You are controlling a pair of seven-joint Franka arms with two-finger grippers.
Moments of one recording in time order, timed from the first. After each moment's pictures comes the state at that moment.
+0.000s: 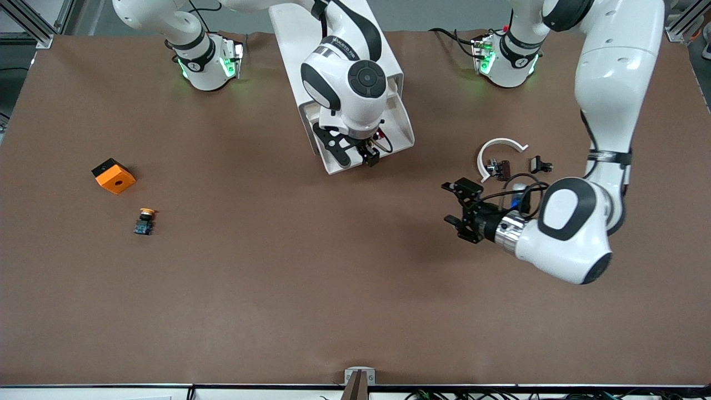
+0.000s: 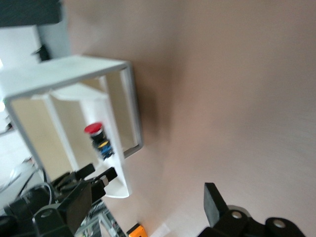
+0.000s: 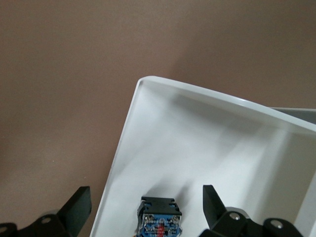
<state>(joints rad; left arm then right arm) -0.09 0.74 -0.15 -1.19 -0.59 1.43 -2.09 0.89 0.54 -0.01 -1.48 0.05 1.87 1.77</state>
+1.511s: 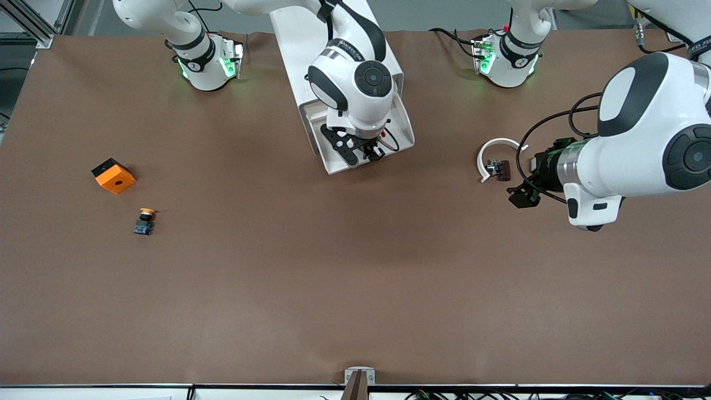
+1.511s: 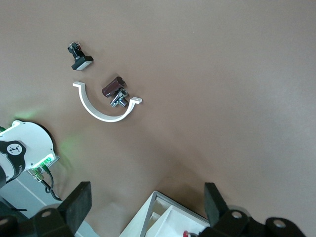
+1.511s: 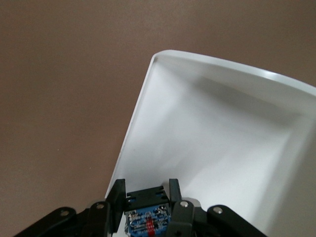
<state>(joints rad) -0.10 0.42 -0.20 -1.21 -0.10 1.31 -1.17 0.91 0.56 0.00 -1.48 0.05 1.93 1.77</state>
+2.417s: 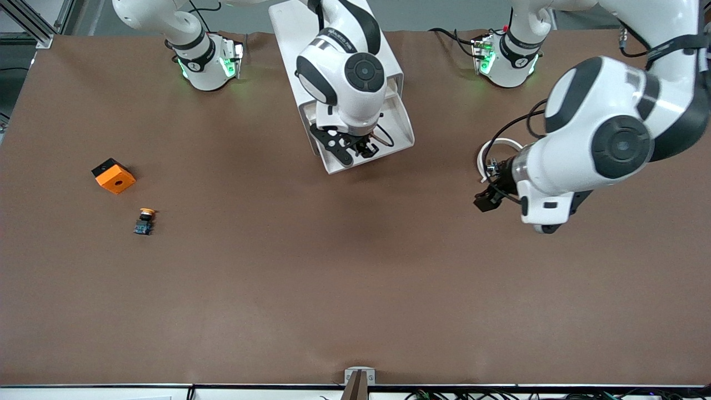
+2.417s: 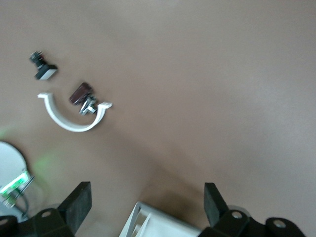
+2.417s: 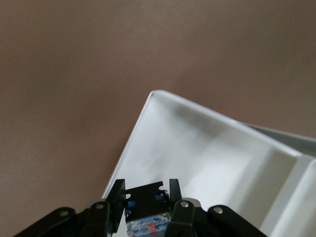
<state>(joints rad) -0.19 0.43 -0.23 -1.29 -0.04 1.51 -1.17 0.86 0.51 -0.01 -1.42 0.06 1.77 1.60</state>
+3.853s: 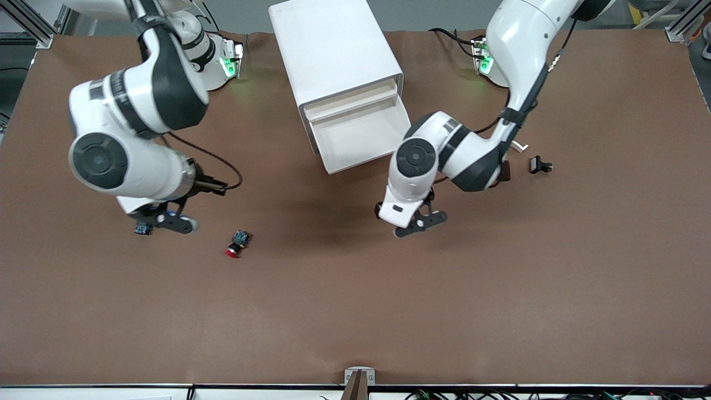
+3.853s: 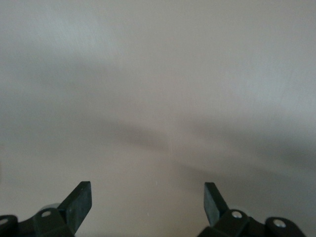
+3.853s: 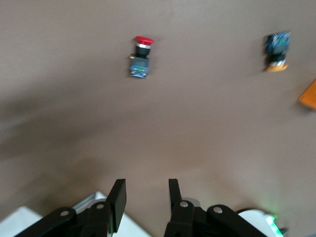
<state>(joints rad) -0.47 0.62 -0.24 -1.53 0.15 2.06 -1.06 0.30 0.39 -0.03 -1.39 0.05 1.48 0.52</state>
